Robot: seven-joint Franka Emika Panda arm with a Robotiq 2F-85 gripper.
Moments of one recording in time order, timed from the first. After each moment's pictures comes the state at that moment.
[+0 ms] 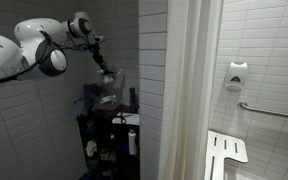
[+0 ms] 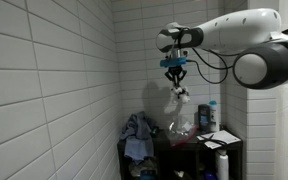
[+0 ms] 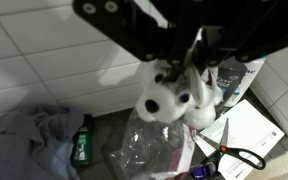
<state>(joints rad) 0.17 0.99 -0.13 -0.35 -0.08 1.55 0.76</state>
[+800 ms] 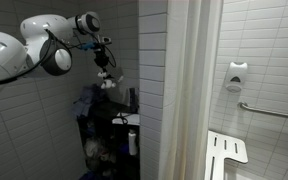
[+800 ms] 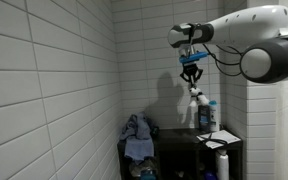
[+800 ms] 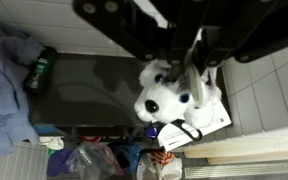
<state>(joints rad) 0.06 0.96 -0.10 -0.36 -0.07 1.29 0.38</state>
